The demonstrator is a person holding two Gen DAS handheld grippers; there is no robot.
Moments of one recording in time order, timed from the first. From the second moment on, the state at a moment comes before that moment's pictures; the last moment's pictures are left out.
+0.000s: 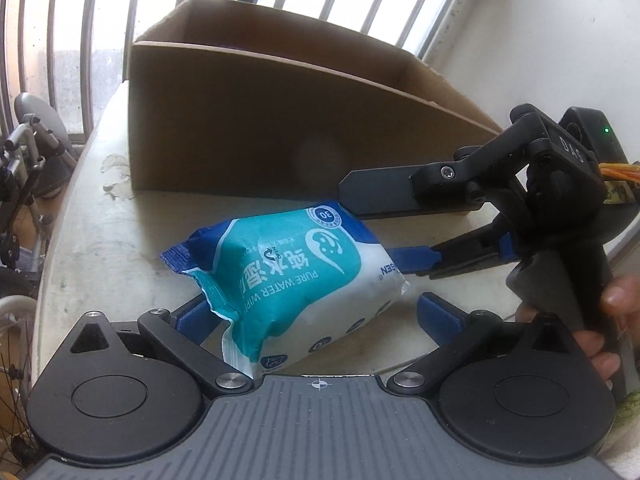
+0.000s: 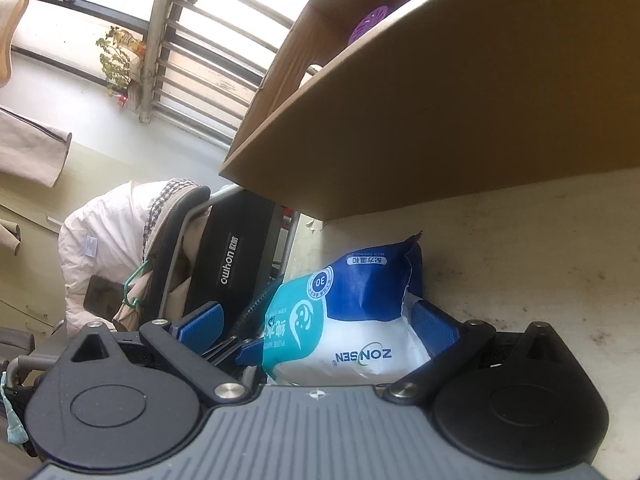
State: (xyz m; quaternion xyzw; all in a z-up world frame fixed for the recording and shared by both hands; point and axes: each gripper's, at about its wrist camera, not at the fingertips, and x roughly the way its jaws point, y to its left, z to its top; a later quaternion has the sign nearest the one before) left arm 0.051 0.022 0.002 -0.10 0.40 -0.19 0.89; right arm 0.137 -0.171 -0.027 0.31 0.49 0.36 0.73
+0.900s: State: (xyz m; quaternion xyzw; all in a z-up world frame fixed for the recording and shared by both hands) left arm 0.051 -0.004 -0.018 0.02 0.40 -0.16 0.90; right arm 0.117 -0.209 -0.033 0.28 0.44 0.30 0.80
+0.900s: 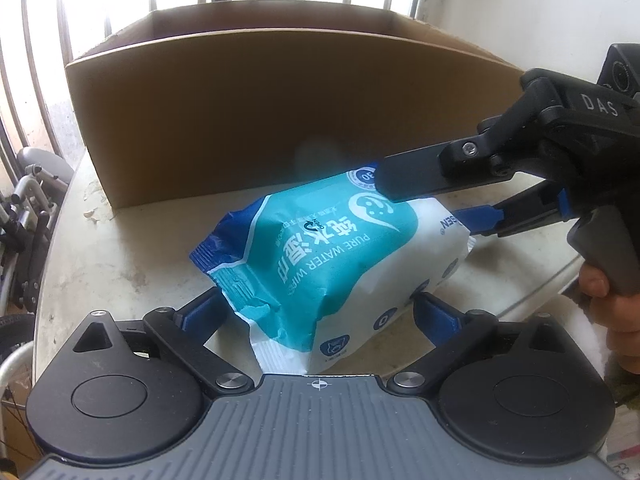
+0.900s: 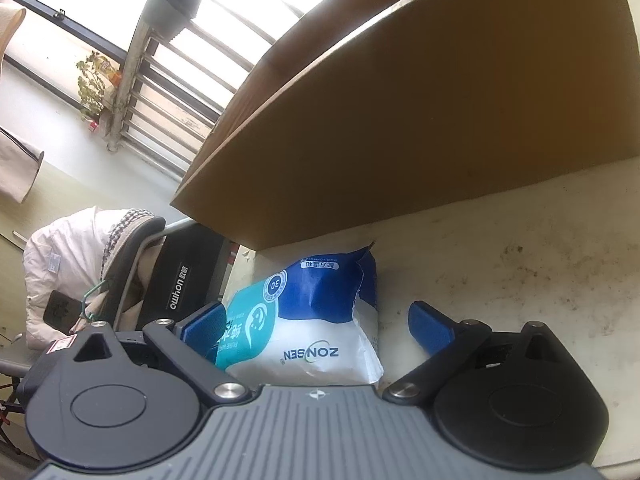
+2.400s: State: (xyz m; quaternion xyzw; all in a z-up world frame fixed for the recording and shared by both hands) left arm 0.059 -0.026 -0.031 0.01 0.39 -0.18 0.90; right arm 0.113 -0.213 -0.029 0.27 0.42 0.28 0.82
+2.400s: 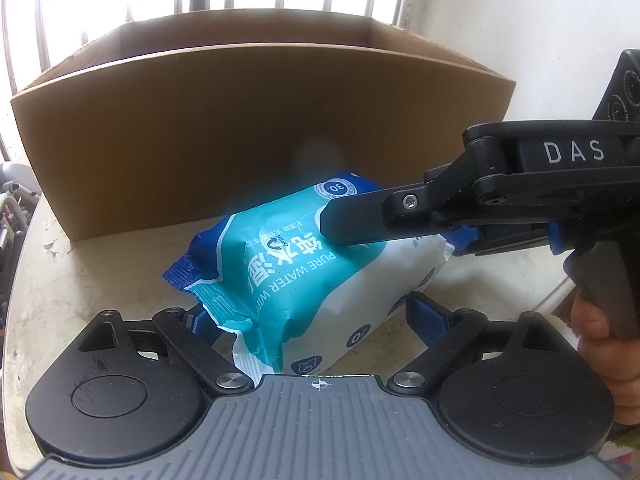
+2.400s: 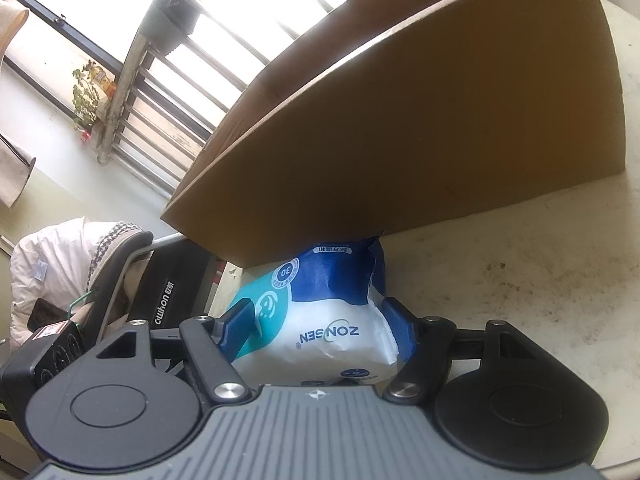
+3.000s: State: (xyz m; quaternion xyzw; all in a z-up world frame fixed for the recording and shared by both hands) left arm 0.036 -0.033 0.037 0.04 0.31 -0.17 0.94; right arm 0.079 -0.208 0.042 0.24 0.33 0.31 0.86
